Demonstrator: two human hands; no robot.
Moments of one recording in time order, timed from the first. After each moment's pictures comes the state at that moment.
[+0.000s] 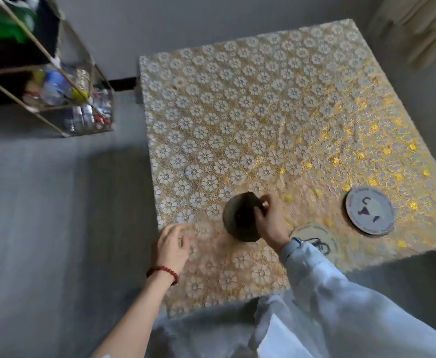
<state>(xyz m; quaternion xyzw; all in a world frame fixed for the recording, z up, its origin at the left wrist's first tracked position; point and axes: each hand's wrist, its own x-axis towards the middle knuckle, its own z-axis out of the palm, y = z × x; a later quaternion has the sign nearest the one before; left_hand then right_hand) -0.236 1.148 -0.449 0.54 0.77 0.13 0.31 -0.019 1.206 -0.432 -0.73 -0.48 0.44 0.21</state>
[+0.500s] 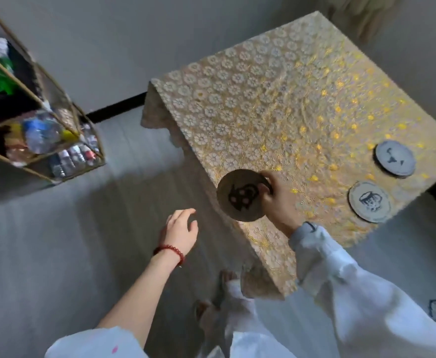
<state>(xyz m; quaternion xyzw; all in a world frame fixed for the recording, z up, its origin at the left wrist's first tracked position) -0.456 1.222 -0.416 0.69 0.63 0.08 0.35 -0.233 1.208 -0.367 -0.75 -0.41 0.36 0.37</state>
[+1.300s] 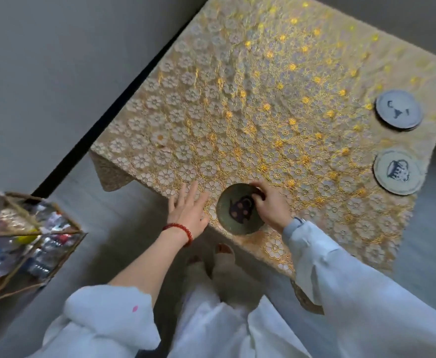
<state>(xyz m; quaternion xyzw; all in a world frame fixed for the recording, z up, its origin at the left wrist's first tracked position) -0.392 1.471 -0.462 0.91 0.31 -0.22 0.18 -0.232 1.340 -0.446 -0.85 -0.22 0.37 0.30</state>
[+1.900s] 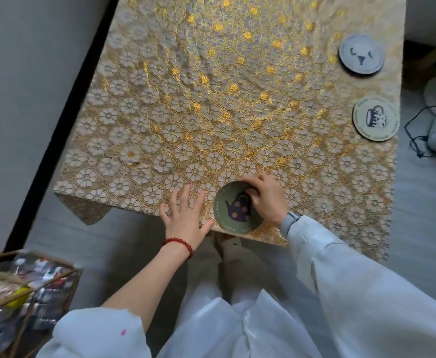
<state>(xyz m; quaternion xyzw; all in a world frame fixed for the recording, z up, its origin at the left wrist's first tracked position) -0.390 1.496 -0.474 0.94 0.23 -0.21 0.15 -0.253 1.343 -0.459 -0.91 -0.22 0.27 0.23</state>
